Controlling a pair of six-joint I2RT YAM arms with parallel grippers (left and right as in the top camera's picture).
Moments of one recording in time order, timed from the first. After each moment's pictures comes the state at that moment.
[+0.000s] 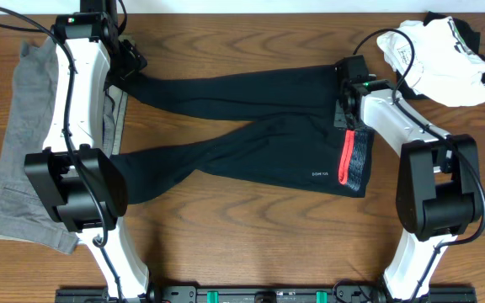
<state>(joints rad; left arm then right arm) 0.07 2.08 2.01 -1.23 -0.22 -0.64 0.17 2.03 1.36 -0.67 0.33 0.33</state>
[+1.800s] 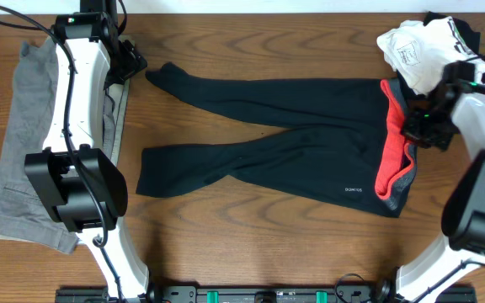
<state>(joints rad) 0.07 2.08 2.01 -1.23 -0.22 -0.61 -0.30 1.91 1.37 -0.92 -0.09 0.25</state>
